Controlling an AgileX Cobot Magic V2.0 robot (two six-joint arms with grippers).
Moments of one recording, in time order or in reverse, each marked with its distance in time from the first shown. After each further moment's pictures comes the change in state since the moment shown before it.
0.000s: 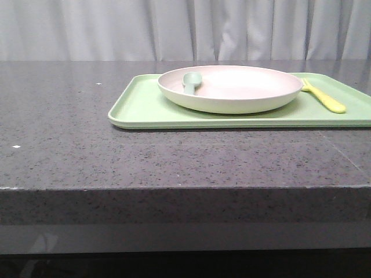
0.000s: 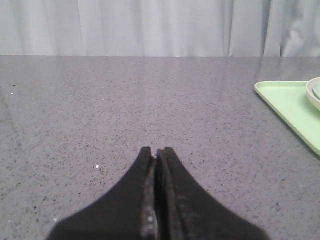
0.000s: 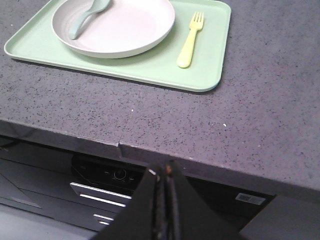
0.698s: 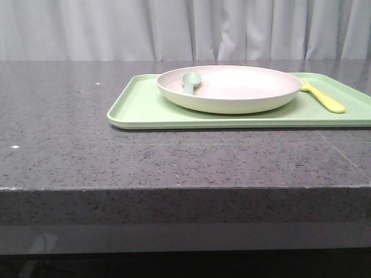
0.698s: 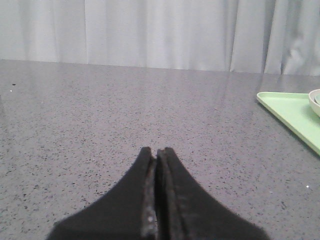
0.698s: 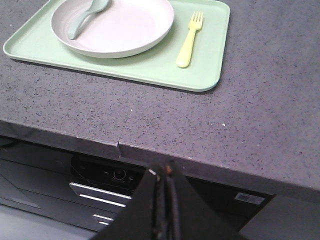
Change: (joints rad) left arm 0.002 -0.088 0.149 -0.045 -0.135 0.000; right arm 0.000 0.000 0.000 0.000 0.000 0.000
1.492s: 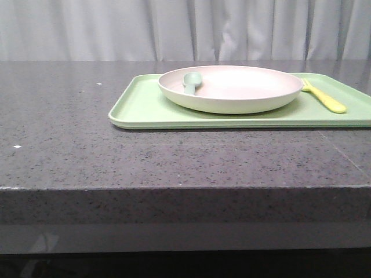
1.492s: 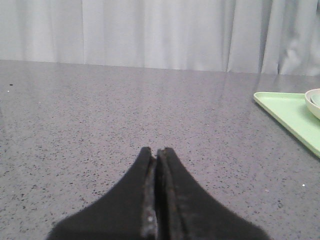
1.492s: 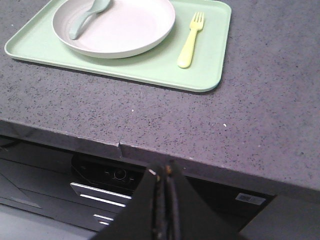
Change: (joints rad) left arm -0.009 0.000 0.000 0.000 -0.002 0.000; right arm 0.000 -0.002 0.000 0.000 0.000 0.000
